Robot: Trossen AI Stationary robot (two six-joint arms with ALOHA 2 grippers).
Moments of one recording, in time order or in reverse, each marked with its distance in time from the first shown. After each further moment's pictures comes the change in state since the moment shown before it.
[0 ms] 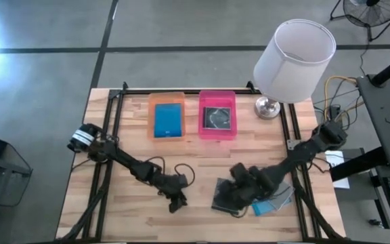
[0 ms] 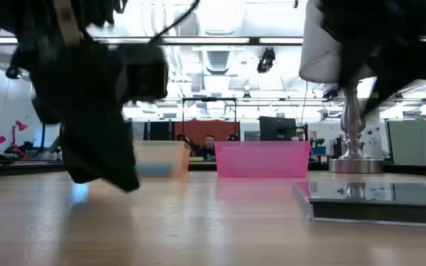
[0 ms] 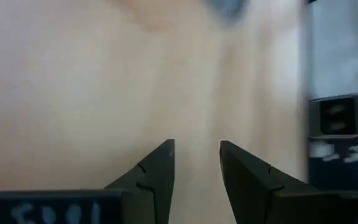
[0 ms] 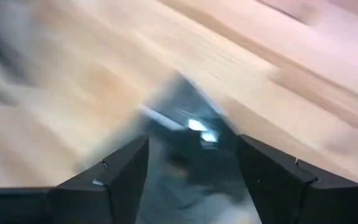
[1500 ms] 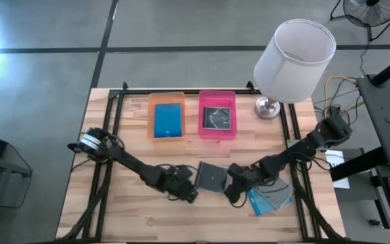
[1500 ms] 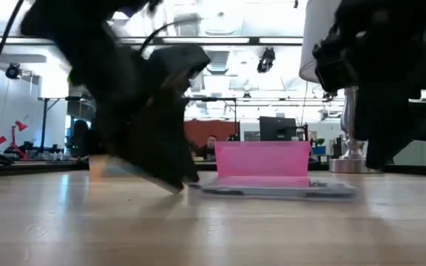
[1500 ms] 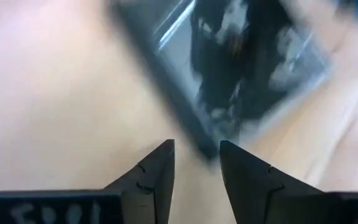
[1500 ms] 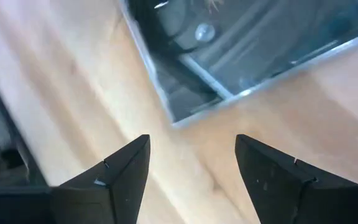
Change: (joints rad) left arm -0.002 0.106 0.241 -0.417 -0.476 -0.287; right arm -0.110 -0.096 -0.347 0.549 -0.366 -0.299
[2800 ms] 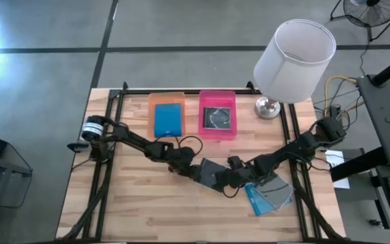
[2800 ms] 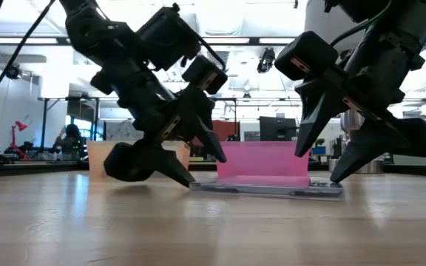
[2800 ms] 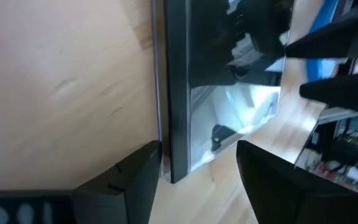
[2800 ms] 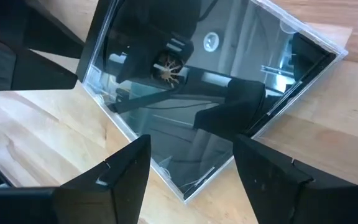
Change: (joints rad) left arm 0.335 0.028 -0.143 0.291 0.592 -0.147; right arm -0.066 0.077 0.001 0.074 0.145 0.479
